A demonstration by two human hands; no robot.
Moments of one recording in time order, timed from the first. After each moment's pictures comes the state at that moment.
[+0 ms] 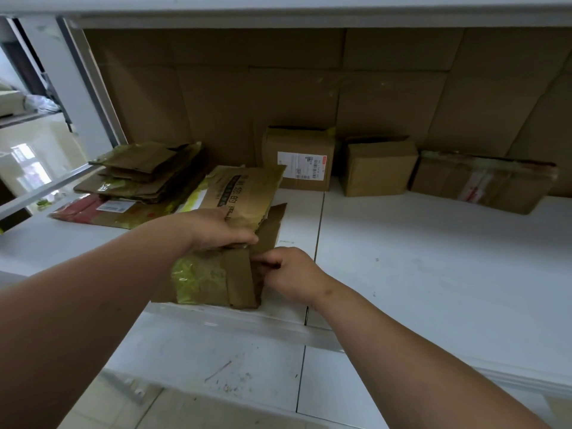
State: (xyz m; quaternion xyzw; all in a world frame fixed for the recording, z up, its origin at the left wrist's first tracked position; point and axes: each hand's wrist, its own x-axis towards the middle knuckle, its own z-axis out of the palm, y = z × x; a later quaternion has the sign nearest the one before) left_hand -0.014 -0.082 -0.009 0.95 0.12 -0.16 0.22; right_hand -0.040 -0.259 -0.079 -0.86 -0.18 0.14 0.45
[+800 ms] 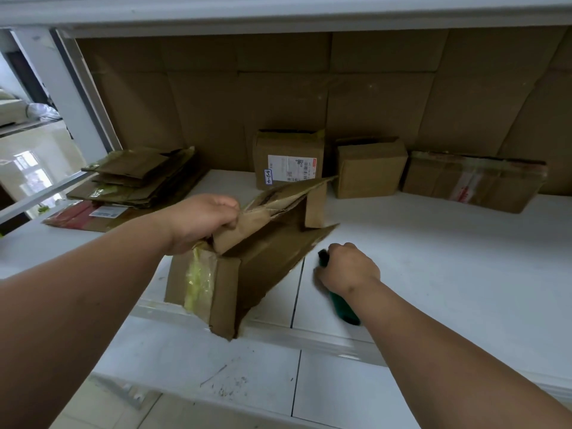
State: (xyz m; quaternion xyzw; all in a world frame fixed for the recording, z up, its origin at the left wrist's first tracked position) left_hand -0.033 -0.108 0.017 0.90 -0.01 -0.11 0.43; right_hand -0.005 -0.347 -0.103 -0.99 0.02 0.04 0.13
